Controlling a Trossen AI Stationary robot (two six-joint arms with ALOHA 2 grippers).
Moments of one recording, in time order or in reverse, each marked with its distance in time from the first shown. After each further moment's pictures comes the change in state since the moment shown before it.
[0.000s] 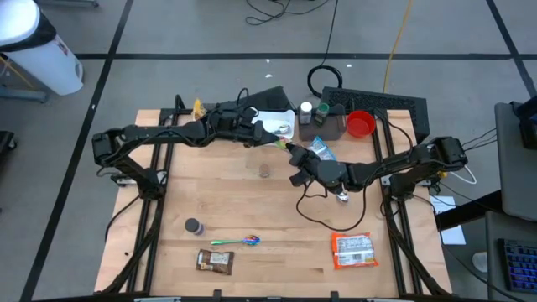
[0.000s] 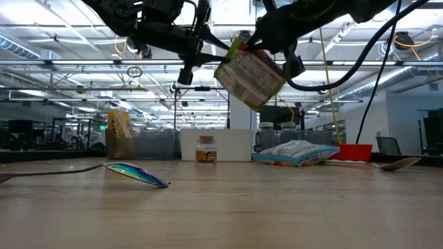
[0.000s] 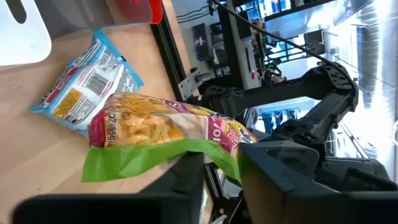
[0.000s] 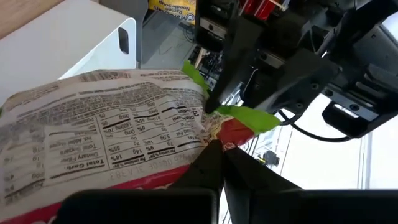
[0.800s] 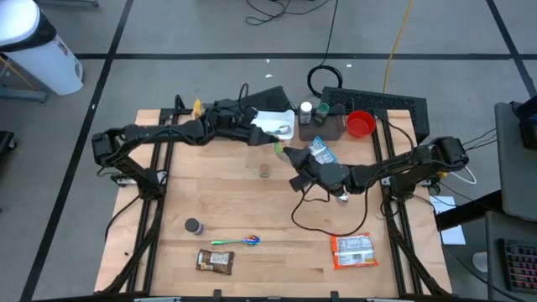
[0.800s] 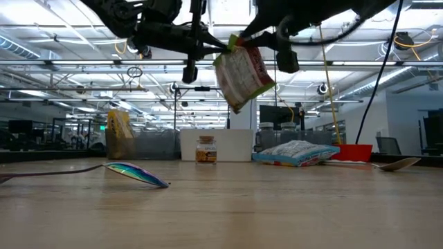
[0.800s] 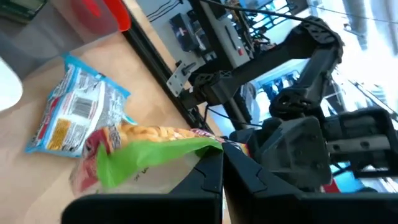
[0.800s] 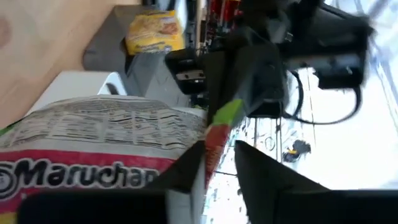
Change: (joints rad) left arm 0.025 0.000 -0.001 0.042 0.119 0.262; right arm 0.029 -0.017 -0.001 0.024 -0.050 0.322
